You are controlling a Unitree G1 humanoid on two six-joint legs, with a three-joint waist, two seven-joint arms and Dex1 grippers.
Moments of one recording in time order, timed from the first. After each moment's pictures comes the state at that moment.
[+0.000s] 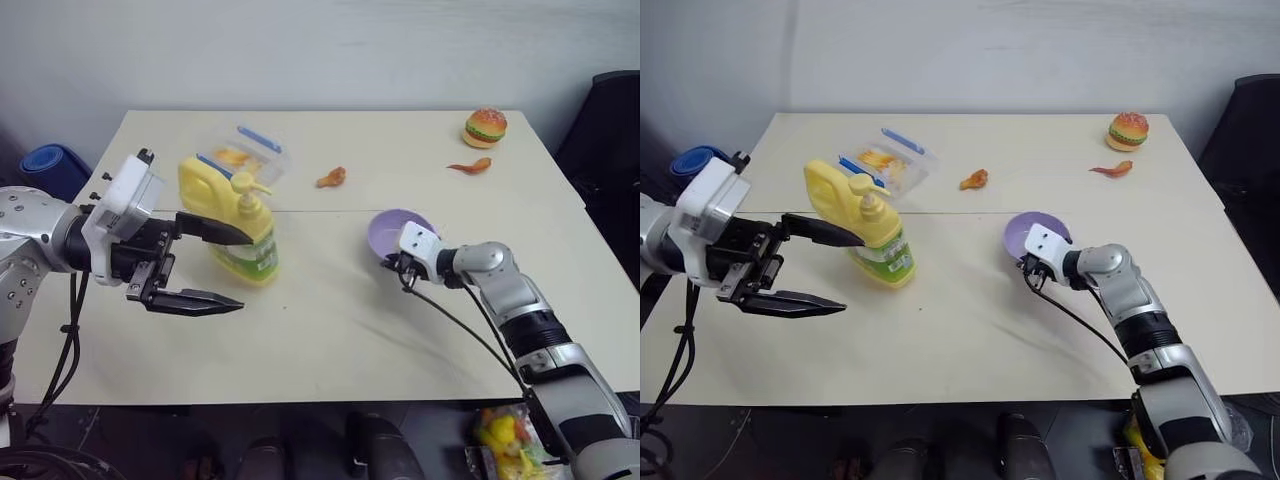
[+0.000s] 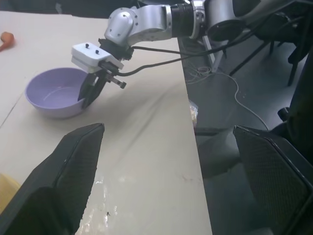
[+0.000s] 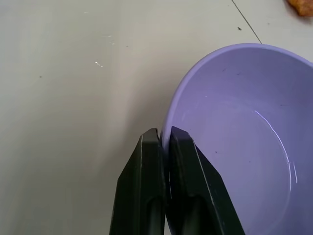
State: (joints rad) left arm -0.55 1.06 0.18 -0.27 -0.79 0.70 -1.32; right arm -0.73 -0.55 0.24 0.51 -0.06 0.12 0.95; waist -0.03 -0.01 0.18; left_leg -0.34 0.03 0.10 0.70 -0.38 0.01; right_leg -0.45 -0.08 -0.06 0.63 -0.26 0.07
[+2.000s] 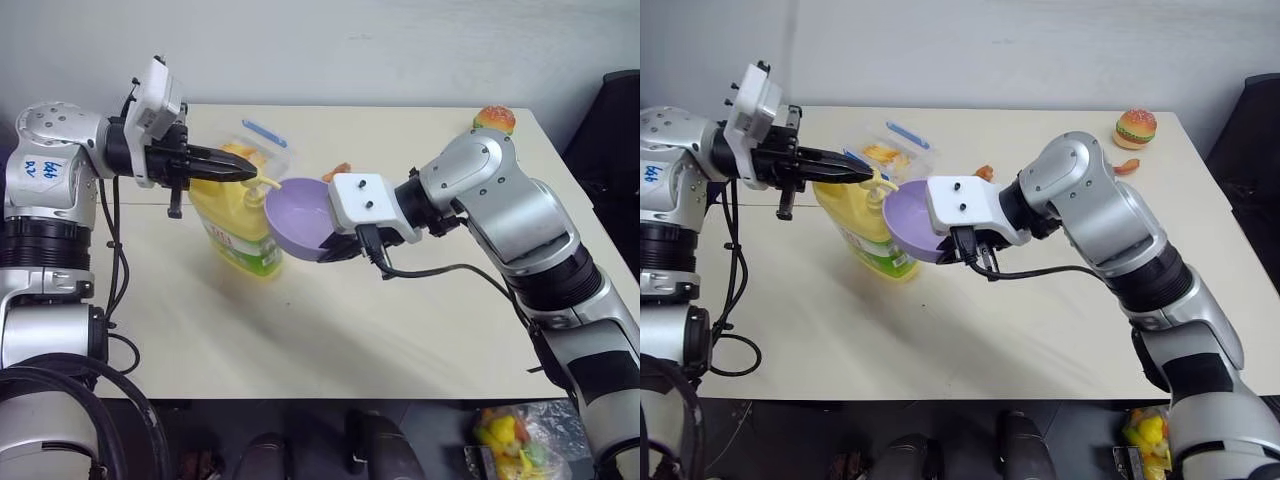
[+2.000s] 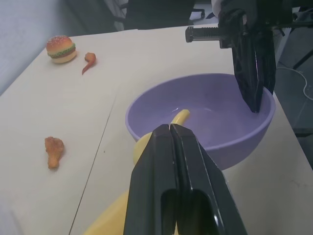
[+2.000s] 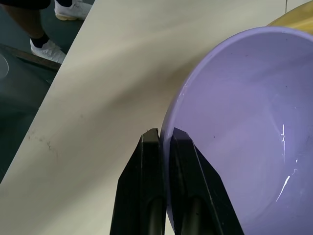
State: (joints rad) left arm -1.13 0.78 -0.04 0.52 -0.34 0.27 -1.47; right arm -1.14 -0.61 0.44 -0.16 0.12 0.66 1.43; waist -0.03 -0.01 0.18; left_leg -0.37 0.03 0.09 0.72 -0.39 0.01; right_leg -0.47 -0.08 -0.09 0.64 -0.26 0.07
